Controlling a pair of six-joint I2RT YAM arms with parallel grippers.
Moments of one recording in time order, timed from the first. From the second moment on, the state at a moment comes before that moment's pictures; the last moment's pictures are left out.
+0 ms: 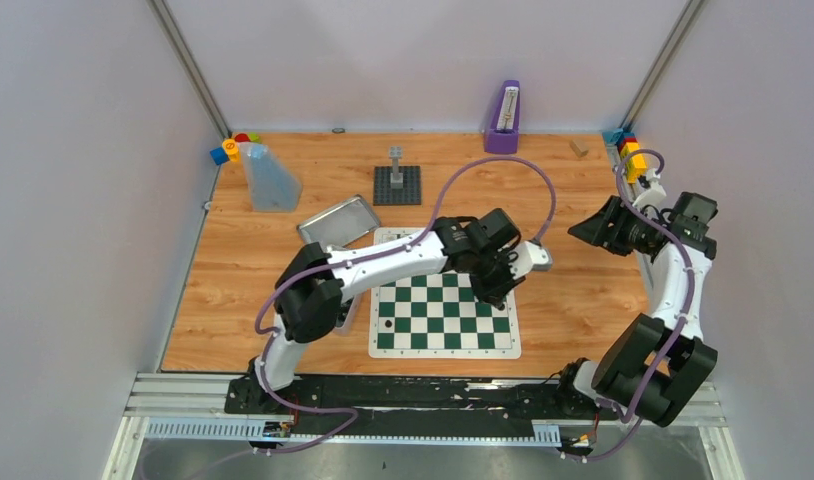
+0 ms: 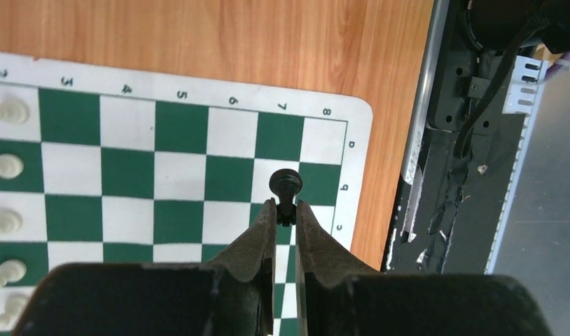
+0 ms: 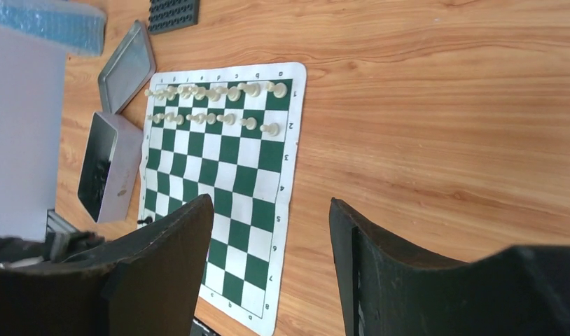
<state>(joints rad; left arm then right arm) -1.08 2.02 1.75 -0.69 0.41 0.16 -0.52 1.27 1.03 -0.70 -0.92 -0.12</state>
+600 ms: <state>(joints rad) -1.23 2.38 2.13 -0.98 0.30 0.26 -0.56 1.22 0.99 -0.63 -0.90 -0.06</state>
